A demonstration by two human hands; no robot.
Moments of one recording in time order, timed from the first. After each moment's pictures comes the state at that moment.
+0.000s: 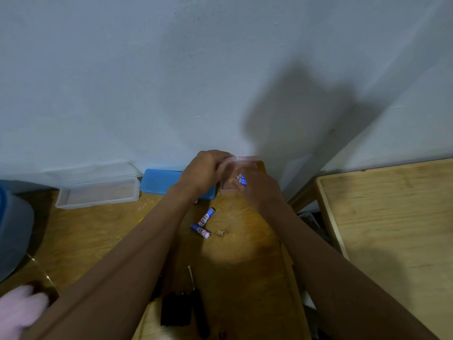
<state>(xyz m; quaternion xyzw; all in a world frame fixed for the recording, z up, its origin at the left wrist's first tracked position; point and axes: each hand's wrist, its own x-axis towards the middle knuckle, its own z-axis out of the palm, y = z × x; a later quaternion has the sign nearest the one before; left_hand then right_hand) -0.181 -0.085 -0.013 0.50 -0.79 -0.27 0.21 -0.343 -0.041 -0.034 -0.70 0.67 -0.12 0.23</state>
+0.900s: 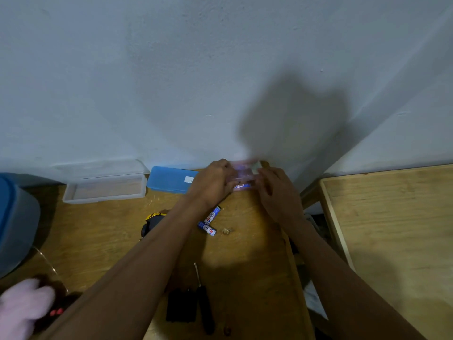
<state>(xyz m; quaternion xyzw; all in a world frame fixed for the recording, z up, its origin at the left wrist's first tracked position) -0.178 -0.058 -0.024 0.53 -0.80 -0.25 0.12 -0.373 -0.016 -0.061 -0.68 0.66 -0.27 0.19</state>
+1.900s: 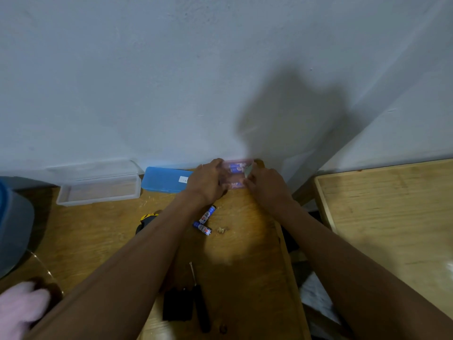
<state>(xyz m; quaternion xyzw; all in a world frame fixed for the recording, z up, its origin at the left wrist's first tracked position) -0.183 -0.069 -0.038 0.57 -0.78 -0.25 0.03 -0.361 -0.045 -0.045 -0.68 0.68 -0.13 0.23</state>
